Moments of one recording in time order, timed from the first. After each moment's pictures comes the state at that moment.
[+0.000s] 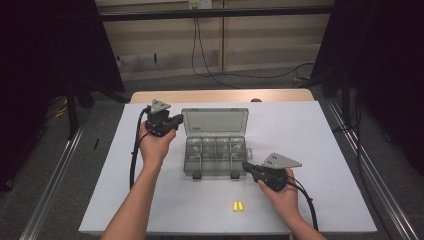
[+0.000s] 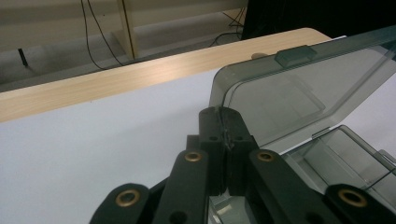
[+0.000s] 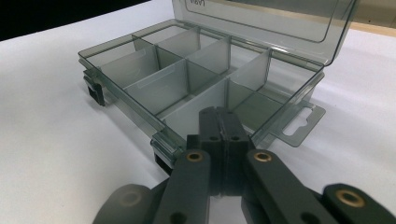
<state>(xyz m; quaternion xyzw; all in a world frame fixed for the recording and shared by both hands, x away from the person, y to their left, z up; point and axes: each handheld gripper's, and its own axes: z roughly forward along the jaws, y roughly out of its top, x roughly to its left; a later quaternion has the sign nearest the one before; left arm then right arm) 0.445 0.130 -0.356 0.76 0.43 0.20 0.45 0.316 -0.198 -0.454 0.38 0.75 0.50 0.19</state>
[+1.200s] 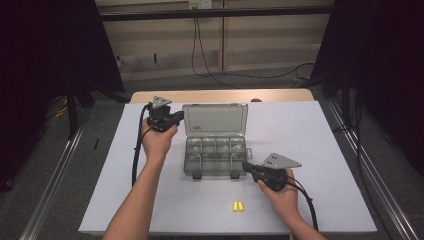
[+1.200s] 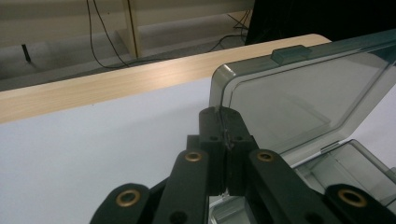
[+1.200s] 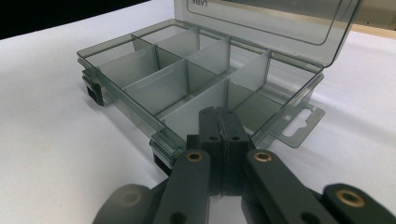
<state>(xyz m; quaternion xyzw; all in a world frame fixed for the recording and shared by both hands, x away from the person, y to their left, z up) 0.458 0.126 -0.357 0.75 0.45 0.20 0.45 0.316 -0.198 -0.454 0.38 0.75 0.50 0.19</state>
